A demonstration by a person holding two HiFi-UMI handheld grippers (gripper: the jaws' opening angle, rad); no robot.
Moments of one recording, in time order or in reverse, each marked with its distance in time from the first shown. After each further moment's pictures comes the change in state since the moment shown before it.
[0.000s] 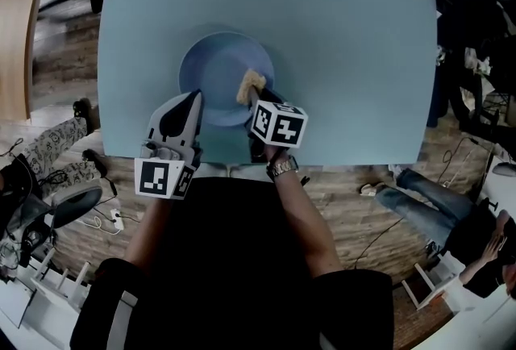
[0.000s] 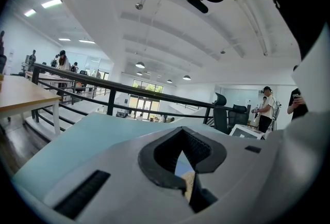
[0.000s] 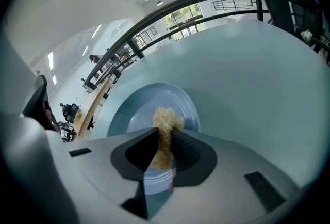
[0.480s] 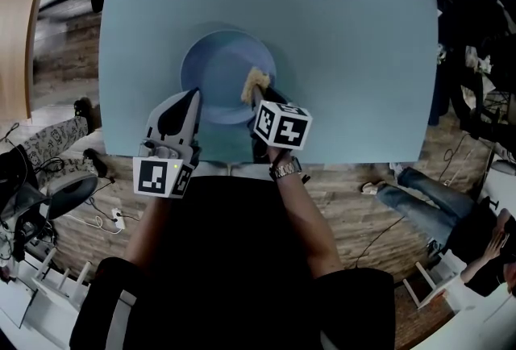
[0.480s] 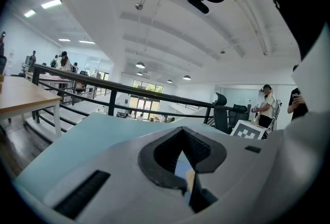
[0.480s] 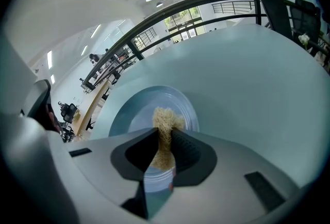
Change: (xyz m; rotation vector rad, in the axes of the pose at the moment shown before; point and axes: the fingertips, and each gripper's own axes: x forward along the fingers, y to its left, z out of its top) left arm -0.003 0.004 0.000 0.000 0.003 0.011; right arm -0.013 -0.004 0.004 -0.006 -0.014 -0.034
